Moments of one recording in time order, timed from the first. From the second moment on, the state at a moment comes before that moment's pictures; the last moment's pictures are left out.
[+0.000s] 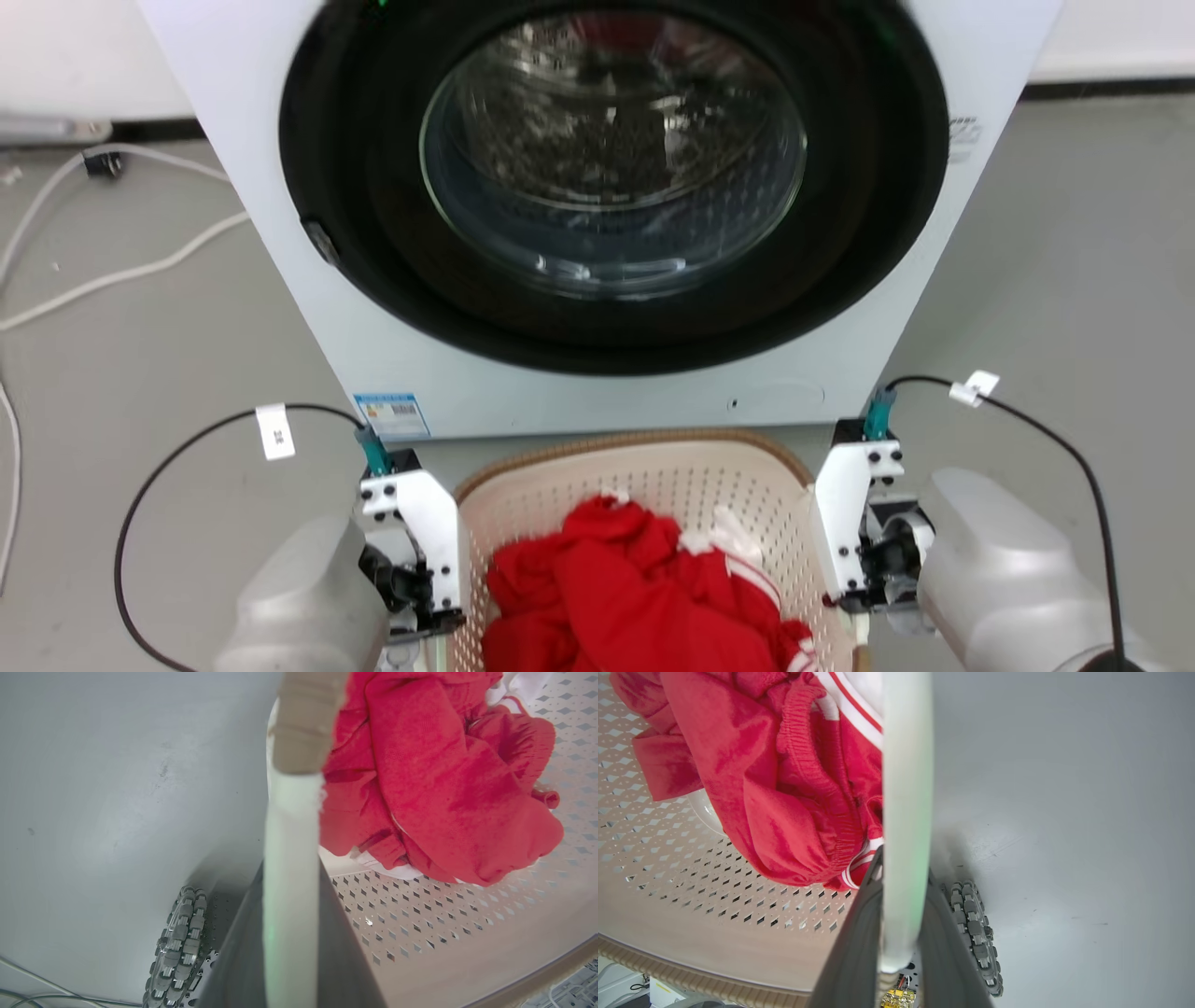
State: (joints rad) left arm -0.74 0.11 -0.51 1.29 -0.82 -0.12 0.75; right arm -0.80 -0.07 0.70 1.29 0.81 0.13 0.79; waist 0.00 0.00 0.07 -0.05
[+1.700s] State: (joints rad) left arm -0.61 0.09 -0.54 1.30 -0.88 -0.11 0.80; right arm -0.69 -0.07 0.77 1.30 0.88 0.12 0.85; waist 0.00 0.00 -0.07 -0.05
